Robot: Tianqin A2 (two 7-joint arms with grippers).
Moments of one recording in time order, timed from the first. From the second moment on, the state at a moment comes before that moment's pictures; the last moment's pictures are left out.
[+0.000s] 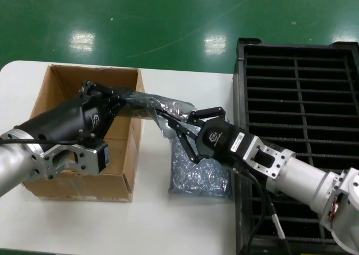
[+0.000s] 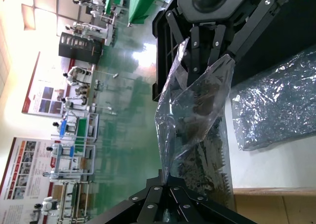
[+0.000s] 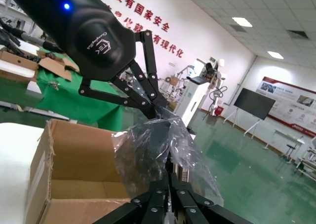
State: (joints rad) left arm -0.39 -0.68 1.72 -1.80 -1.02 0.59 0.21; right arm 0.63 0.18 -1.87 1.11 1.80 -0.73 -0.55
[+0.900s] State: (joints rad) left arm -0.39 -0.68 1.72 -1.80 -1.02 0.59 0.21; right arm 0.76 0.12 -1.84 0.89 1.83 -0.81 -0.59
